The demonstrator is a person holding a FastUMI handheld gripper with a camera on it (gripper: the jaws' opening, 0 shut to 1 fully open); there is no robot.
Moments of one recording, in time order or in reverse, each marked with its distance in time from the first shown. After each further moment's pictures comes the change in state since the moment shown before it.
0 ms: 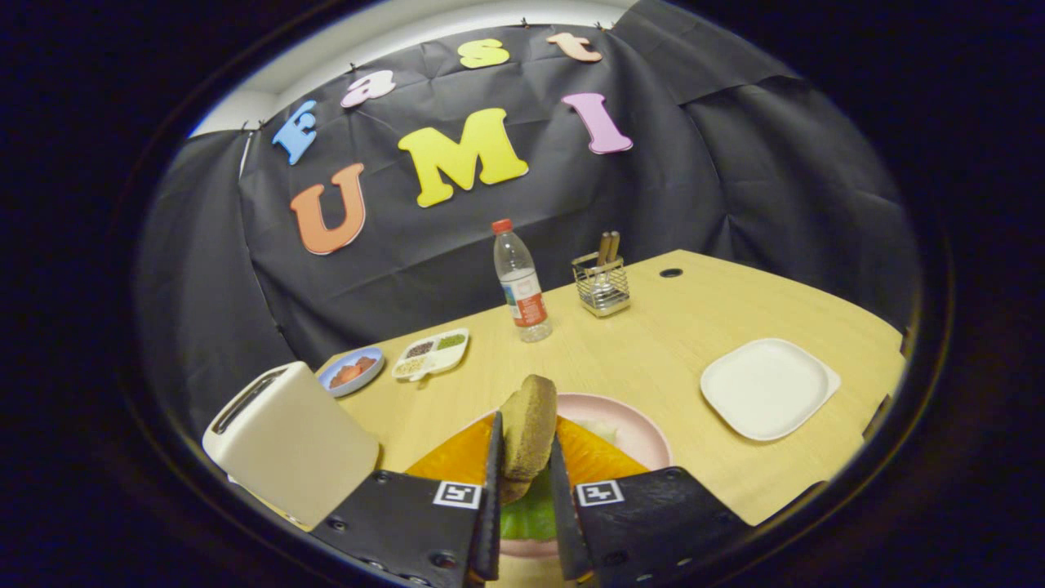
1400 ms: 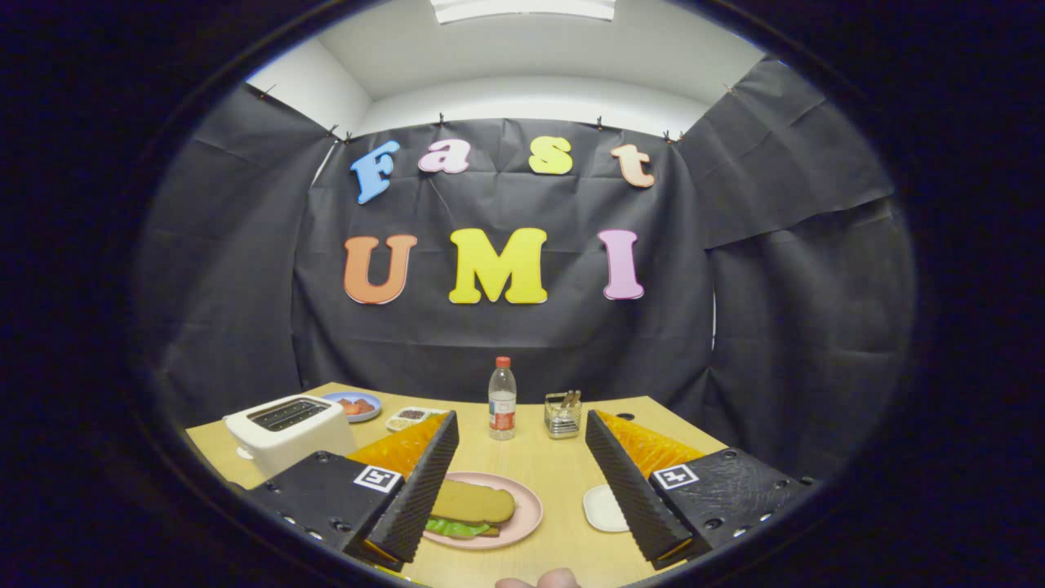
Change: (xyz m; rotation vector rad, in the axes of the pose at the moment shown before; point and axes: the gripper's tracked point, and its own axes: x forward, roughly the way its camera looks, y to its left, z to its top) arm -0.179 -0.006 0.125 -0.316 -0.400 0.042
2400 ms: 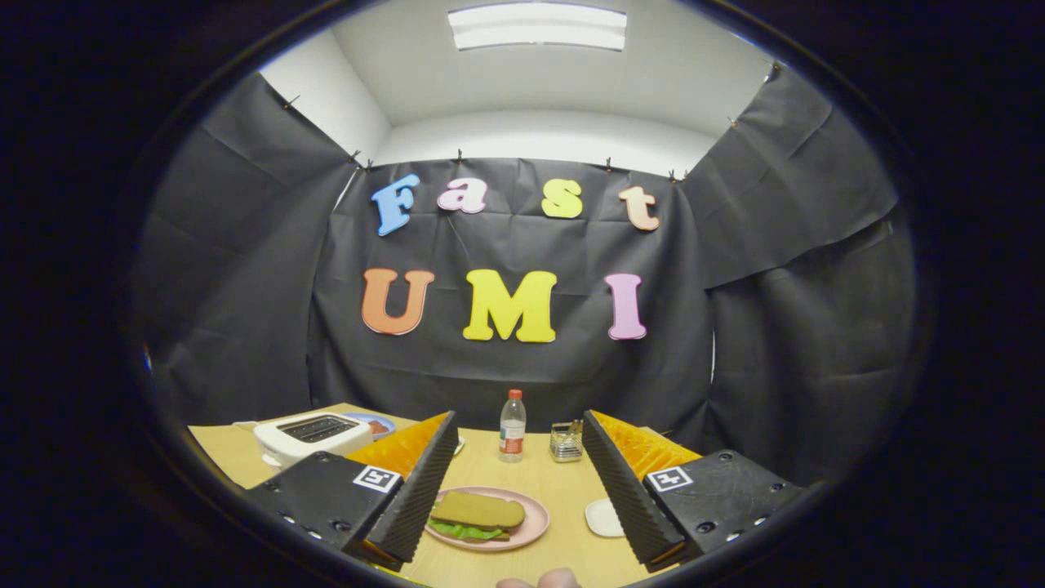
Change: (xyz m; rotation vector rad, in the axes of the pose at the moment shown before) arm -0.040 0.015 0.025 -0.035 -0.123 0.007
